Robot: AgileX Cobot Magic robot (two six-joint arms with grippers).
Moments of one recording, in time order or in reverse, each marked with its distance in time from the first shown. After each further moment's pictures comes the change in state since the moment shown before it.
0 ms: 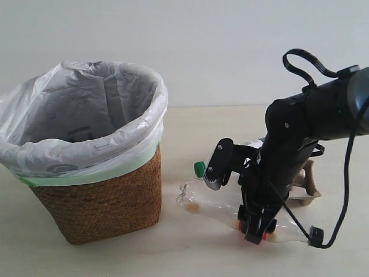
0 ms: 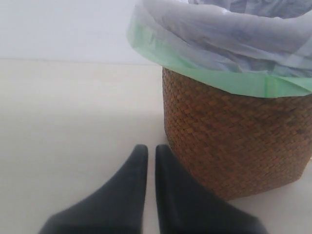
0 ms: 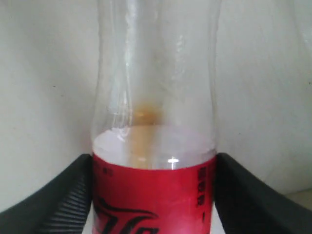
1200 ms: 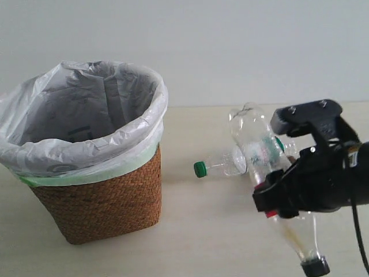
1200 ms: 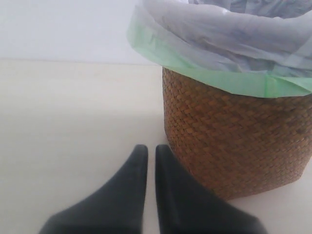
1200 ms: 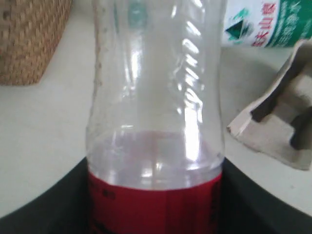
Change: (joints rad) left arm 0.000 0.000 0.000 0.000 0.000 0.000; right arm -0.025 -0.580 0.415 0.168 -0.324 0.624
